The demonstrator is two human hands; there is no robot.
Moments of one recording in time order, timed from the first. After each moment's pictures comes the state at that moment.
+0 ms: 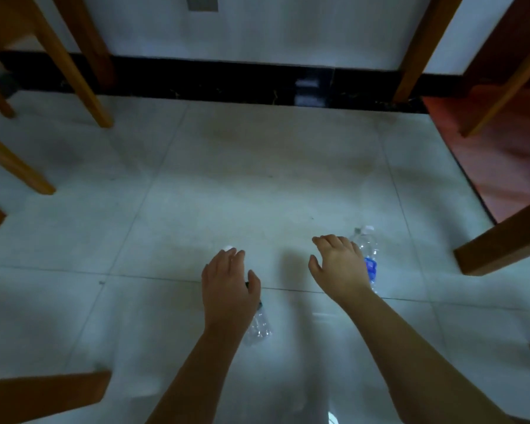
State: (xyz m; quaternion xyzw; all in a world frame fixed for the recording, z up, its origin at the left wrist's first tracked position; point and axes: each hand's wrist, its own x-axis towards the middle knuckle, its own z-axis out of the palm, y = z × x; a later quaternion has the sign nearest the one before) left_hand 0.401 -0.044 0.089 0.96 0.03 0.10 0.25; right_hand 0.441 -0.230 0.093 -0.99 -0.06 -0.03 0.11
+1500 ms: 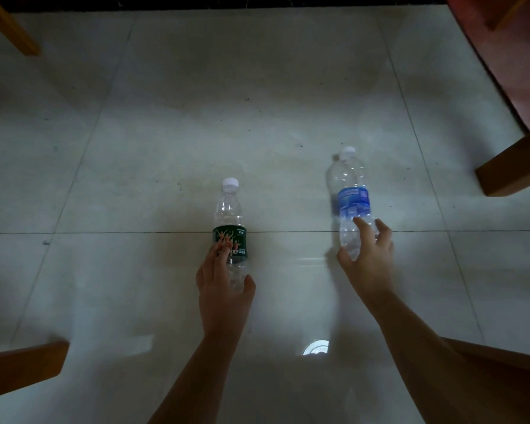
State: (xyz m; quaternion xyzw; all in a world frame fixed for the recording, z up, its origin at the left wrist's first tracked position) left_hand 0.349 -0.068 -0.059 0.93 0.10 0.08 0.34; right_hand 0.377 -0.298 -0.060 -0.93 0.16 -0.07 0.31
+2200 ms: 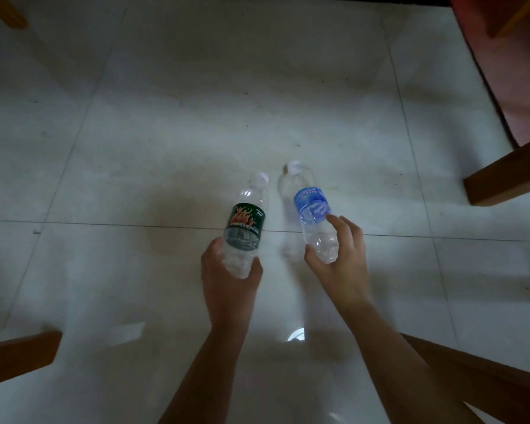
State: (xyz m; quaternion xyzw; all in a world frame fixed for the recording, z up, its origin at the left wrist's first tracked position) left_hand 0.357 -0.097 -0.009 0.84 0.25 0.07 0.47; right_hand 0.373 -0.257 -0.005 -0.90 0.12 -0.08 0.42
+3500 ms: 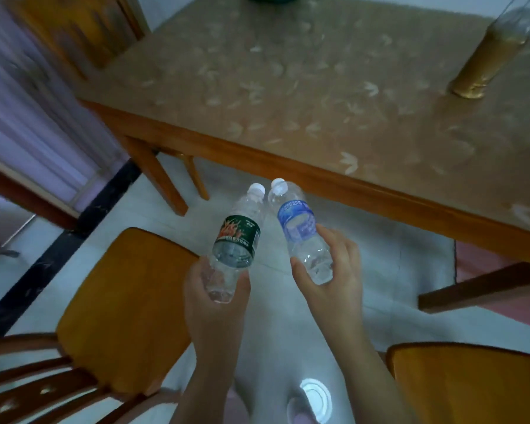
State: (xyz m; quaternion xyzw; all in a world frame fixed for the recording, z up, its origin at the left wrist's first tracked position) left_hand 0.184 0.031 0.725 0.72 0.41 0.21 0.52; right_hand 0.255 -0.091 0.723 -0.85 -0.08 -0.06 0.51
